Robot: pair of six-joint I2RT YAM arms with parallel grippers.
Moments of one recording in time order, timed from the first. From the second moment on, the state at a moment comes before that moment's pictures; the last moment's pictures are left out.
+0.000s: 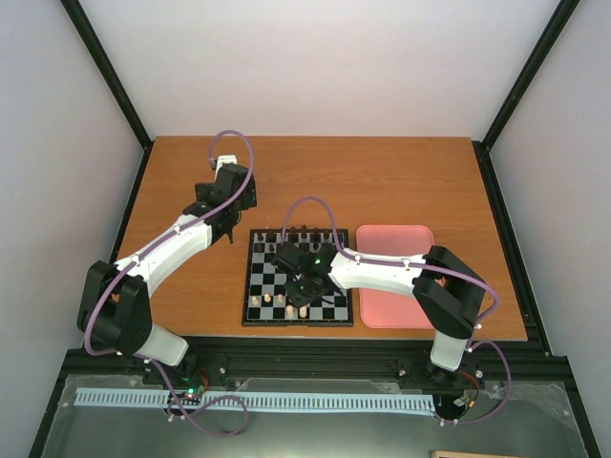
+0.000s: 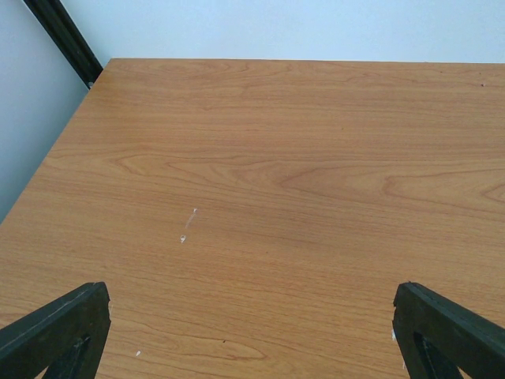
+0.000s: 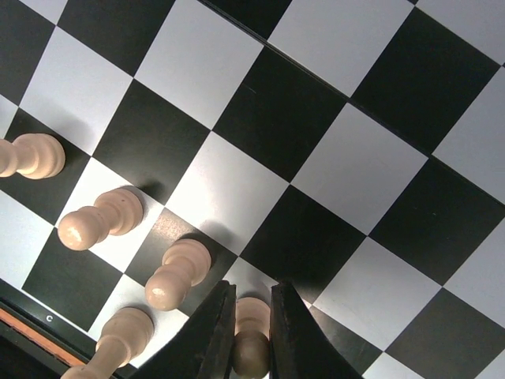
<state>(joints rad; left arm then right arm) -0.42 1.47 1.06 -0.26 -0.58 -0.30 1.08 1.79 1.19 -0.68 0.04 0.51</state>
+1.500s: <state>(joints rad) -0.42 1.46 1.06 -0.26 -0.58 -0.30 1.10 1.79 1.19 -0.68 0.06 0.51</state>
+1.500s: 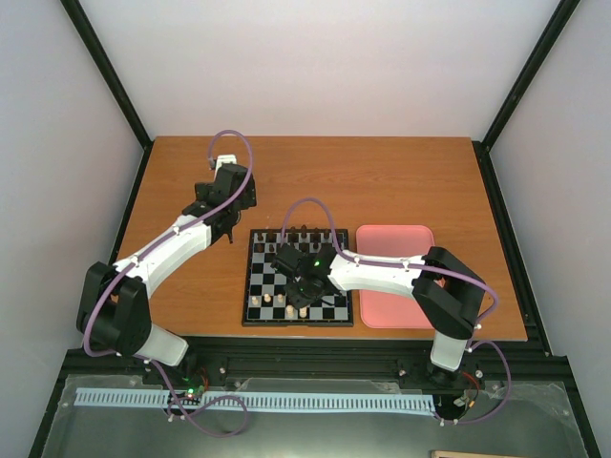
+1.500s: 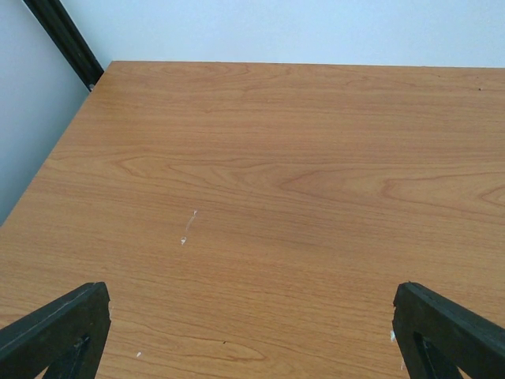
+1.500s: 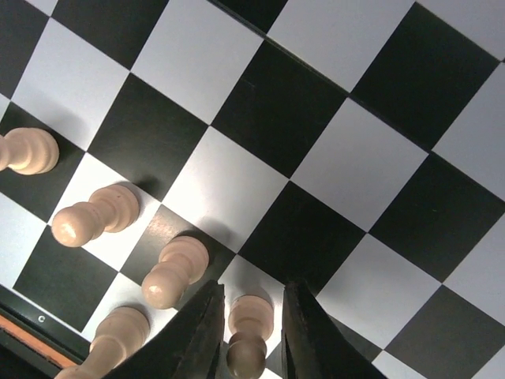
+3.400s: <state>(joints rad) -0.42 1.46 1.06 -0.26 -0.57 -0.30 0.62 1.24 0.63 -0.73 0.33 0.70</state>
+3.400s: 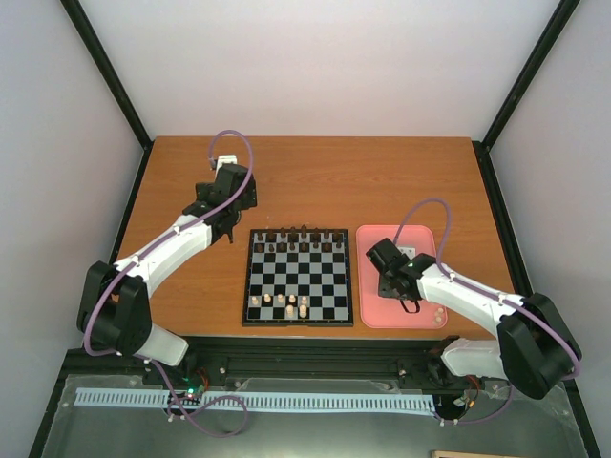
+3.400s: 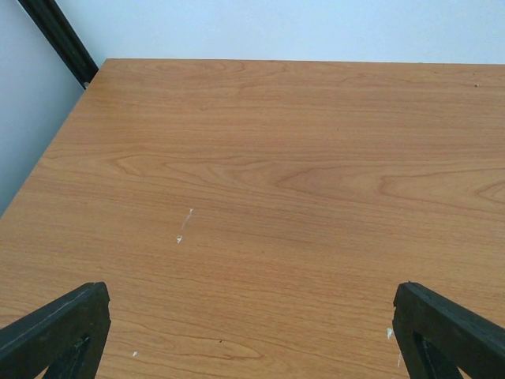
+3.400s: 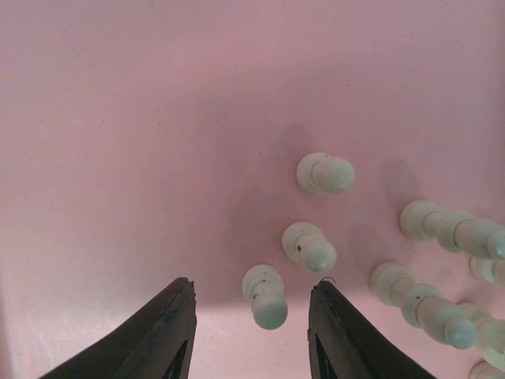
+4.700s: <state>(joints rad) -0.42 1.48 1.06 -0.26 -0.58 -0.30 0.75 1.27 0.82 -0.76 0.23 0.69</state>
